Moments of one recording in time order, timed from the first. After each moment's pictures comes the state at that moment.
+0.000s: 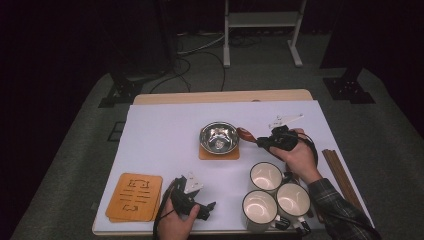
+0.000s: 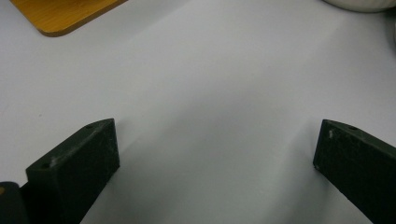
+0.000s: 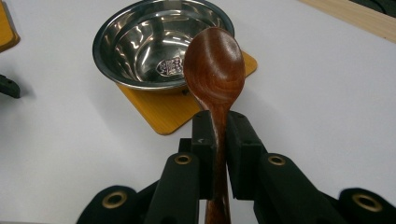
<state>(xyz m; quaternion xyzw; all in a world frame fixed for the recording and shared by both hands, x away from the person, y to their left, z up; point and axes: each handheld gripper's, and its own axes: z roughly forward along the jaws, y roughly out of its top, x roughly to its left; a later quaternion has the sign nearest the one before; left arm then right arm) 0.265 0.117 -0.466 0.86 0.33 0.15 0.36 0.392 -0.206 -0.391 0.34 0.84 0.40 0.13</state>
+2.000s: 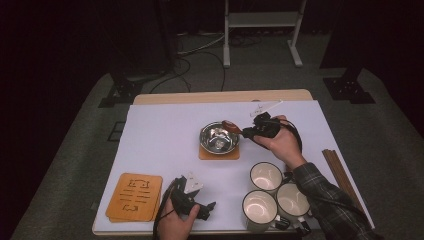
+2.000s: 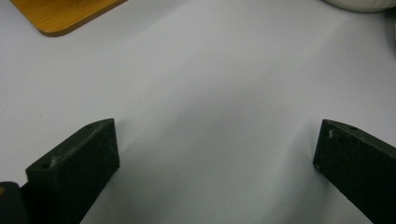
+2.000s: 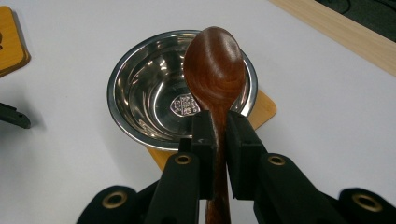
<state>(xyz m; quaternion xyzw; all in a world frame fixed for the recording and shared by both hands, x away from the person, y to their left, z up) 0.265 0.118 -0.466 0.86 0.32 0.15 0.36 0.419 -0.160 -0.366 0.32 0.86 0.38 0.12</state>
